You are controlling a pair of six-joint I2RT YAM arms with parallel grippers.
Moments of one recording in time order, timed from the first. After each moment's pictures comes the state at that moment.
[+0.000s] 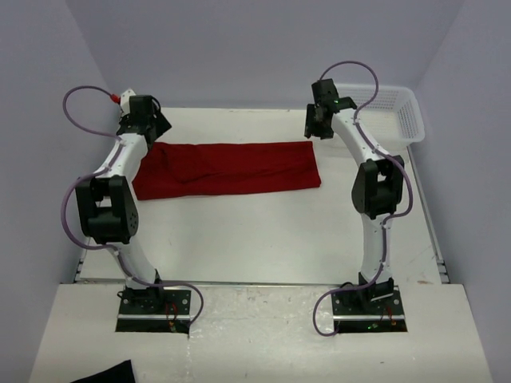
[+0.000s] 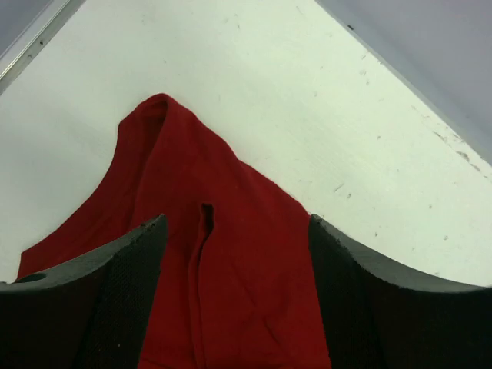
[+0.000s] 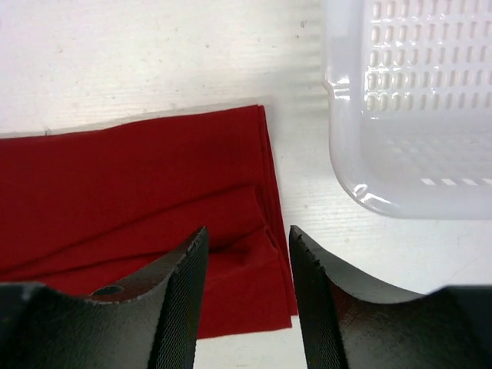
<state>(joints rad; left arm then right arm) 0.04 1.84 1.48 -0.31 -0.30 -0.57 0.25 2.24 2.12 -0.87 0.16 0.31</state>
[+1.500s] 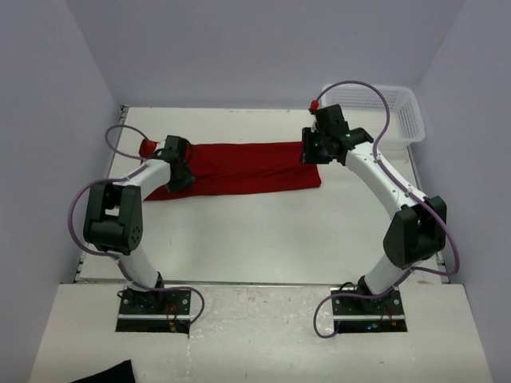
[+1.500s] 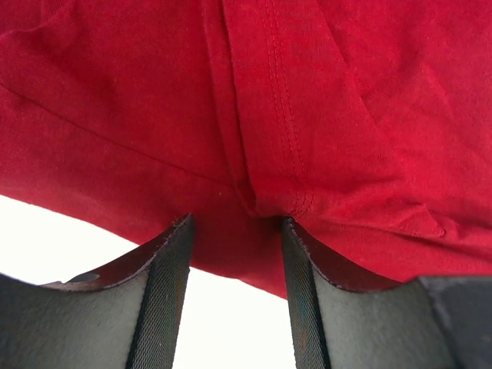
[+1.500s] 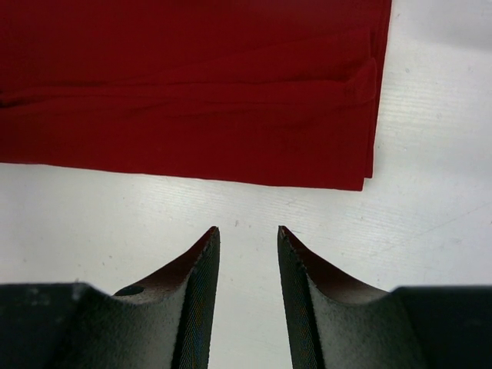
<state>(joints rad) -0.15 1.74 1.10 -0.46 -0.27 -0.68 0.37 1.65 1.48 -0.71 -0.02 0.32</state>
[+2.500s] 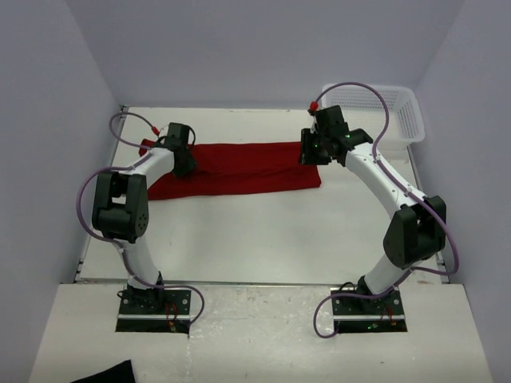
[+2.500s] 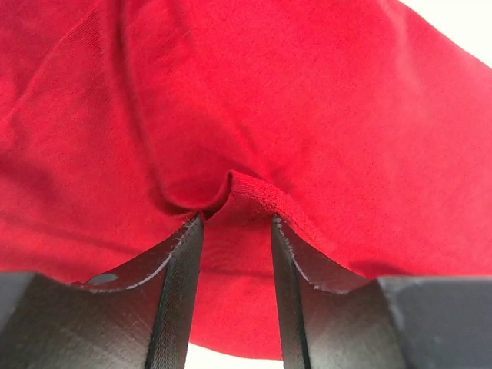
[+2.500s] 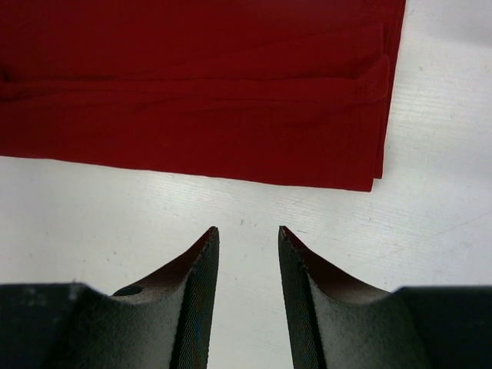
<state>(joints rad) -0.15 1.85 1.26 -0.42 -0.26 -0.67 0.37 1.65 1.47 -0.69 -0.05 0.32</state>
